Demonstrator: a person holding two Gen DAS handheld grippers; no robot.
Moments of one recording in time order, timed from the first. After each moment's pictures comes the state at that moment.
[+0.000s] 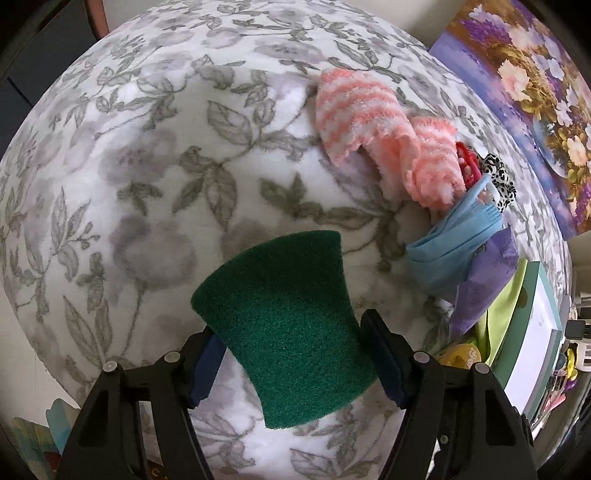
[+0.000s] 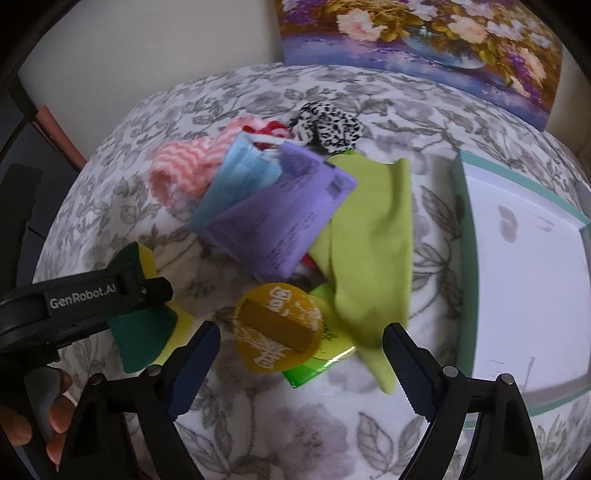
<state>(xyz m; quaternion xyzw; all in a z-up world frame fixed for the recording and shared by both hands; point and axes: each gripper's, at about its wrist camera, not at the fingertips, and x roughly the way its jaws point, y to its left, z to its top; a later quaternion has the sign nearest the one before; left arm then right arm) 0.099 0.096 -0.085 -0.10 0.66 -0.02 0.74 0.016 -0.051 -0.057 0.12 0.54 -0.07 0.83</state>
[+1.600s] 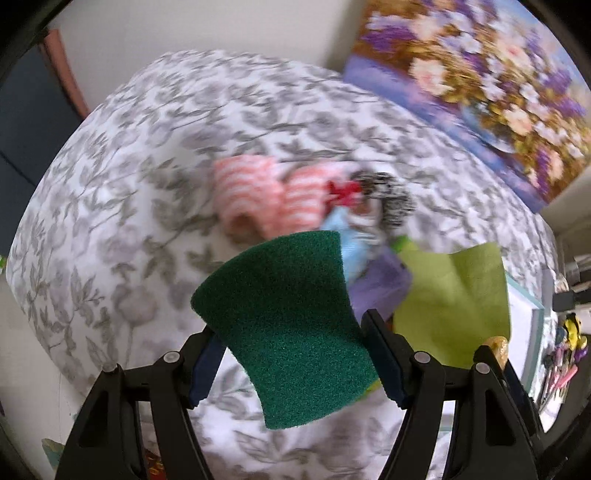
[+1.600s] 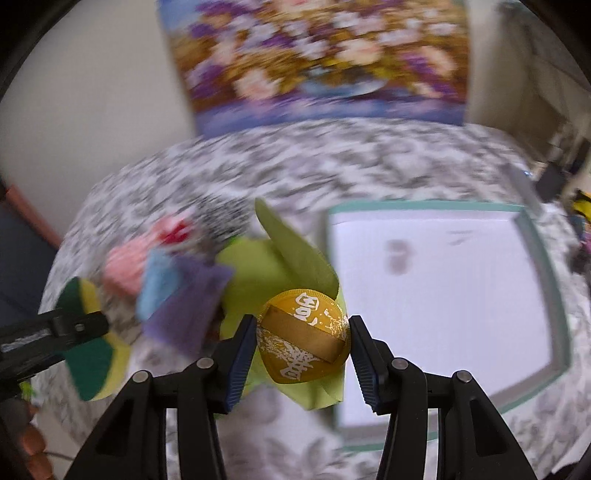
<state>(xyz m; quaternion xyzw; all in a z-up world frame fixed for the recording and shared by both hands) 0.094 0.019 0.008 -0.02 0.60 -0.07 0.79 -0.016 -0.149 -0.008 0.18 0.46 -0.18 0.85</state>
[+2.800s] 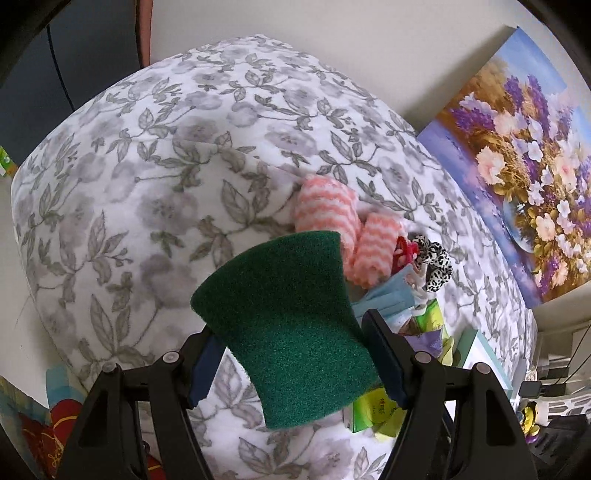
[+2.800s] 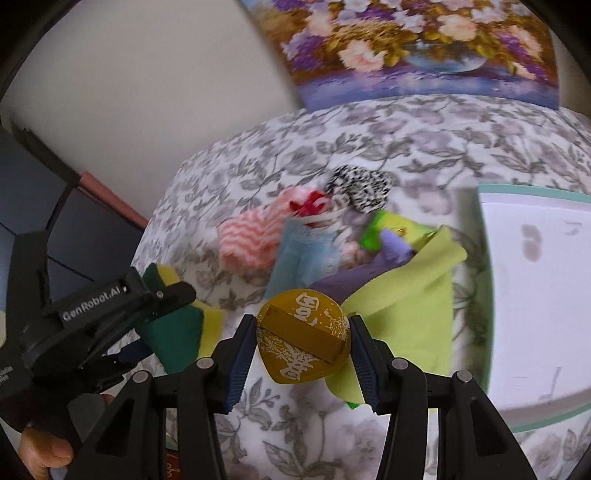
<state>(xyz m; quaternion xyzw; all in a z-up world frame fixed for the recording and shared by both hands) 0.096 0.110 -0.004 -0.18 0.57 0.02 0.80 0.023 -0.076 -0.010 0.25 0.48 0.00 0.84</state>
